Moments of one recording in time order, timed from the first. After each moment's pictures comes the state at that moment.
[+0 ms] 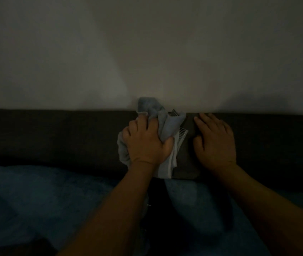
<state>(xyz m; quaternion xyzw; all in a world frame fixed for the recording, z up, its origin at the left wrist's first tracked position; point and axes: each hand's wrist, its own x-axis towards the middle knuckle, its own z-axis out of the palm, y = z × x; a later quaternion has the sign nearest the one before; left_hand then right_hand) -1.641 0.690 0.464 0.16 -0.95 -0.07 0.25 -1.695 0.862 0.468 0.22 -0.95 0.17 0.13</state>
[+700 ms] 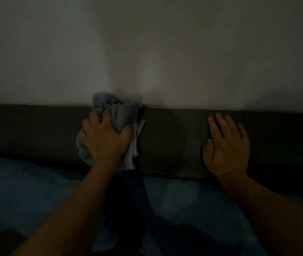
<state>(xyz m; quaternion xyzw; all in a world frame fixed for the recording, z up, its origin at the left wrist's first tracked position) -1.650 0.737 0.477 0.33 -0.91 -0.06 0.25 -1.723 1.005 0.443 0.19 -0.96 0.11 0.19</state>
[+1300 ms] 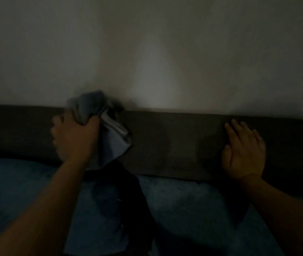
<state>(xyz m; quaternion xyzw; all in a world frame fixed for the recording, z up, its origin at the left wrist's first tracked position) -1.617 0.638 0.509 0.44 -0.83 -0.20 0.26 -1.718 1.002 0.449 0.18 -0.96 0.09 0.19</state>
